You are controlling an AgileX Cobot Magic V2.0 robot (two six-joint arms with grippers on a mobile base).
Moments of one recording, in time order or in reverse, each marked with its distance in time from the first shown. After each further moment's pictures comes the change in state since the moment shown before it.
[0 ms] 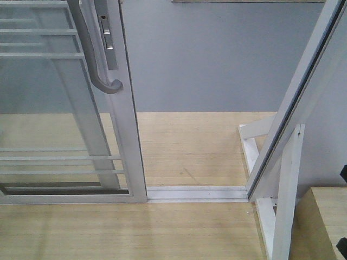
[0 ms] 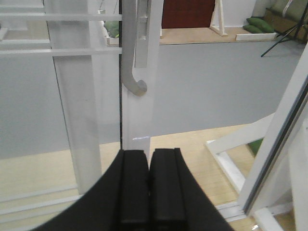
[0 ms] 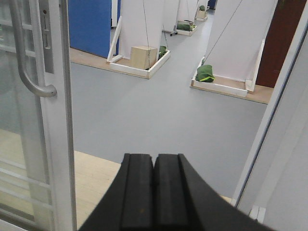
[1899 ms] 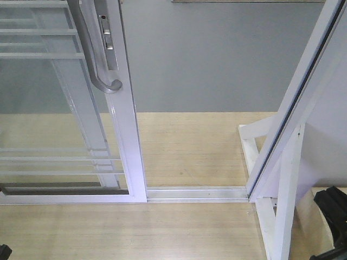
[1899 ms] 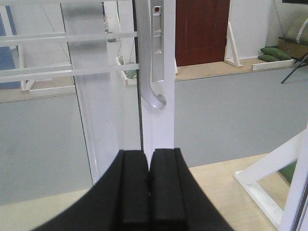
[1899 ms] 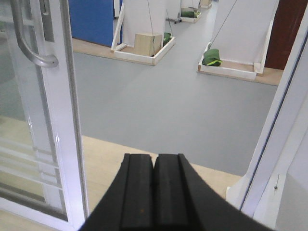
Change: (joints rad) left arm 0.000 -0.255 0.311 0.069 -0.236 0.014; right arm 0.000 -0.125 0.267 0.045 -0.094 -0.001
